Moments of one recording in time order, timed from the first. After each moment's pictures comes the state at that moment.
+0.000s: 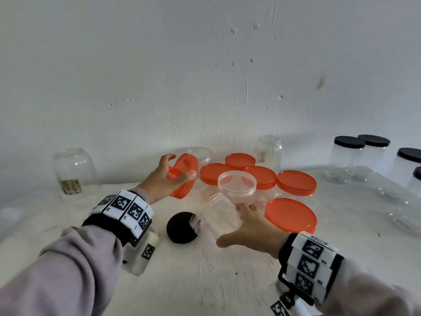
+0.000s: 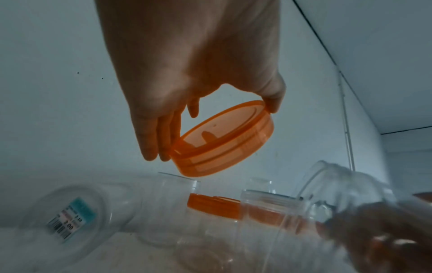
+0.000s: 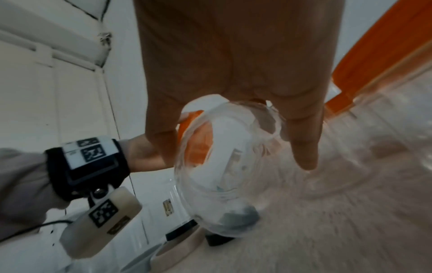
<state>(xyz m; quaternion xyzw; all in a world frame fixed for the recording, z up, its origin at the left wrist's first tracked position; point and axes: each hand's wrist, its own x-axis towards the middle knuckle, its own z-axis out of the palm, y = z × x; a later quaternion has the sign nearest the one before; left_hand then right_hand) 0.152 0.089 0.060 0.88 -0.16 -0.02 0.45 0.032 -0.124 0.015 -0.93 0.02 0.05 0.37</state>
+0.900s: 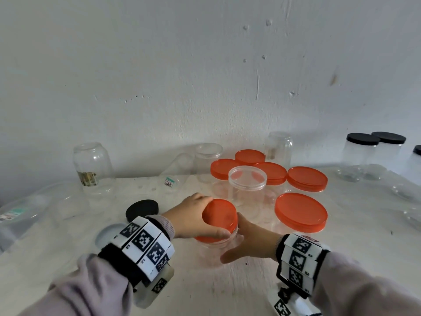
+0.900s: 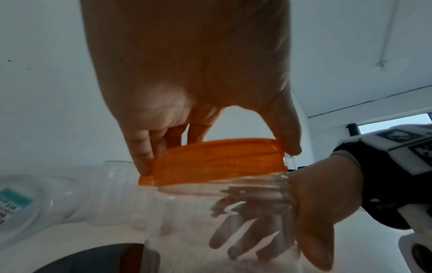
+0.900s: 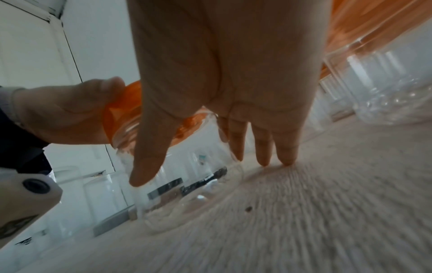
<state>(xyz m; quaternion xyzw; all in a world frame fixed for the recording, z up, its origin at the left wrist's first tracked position) 0.073 0.072 0.039 0.94 -0.25 -0.14 0.18 0.034 -0.110 -0.015 -0.90 -0.07 0.16 0.40</state>
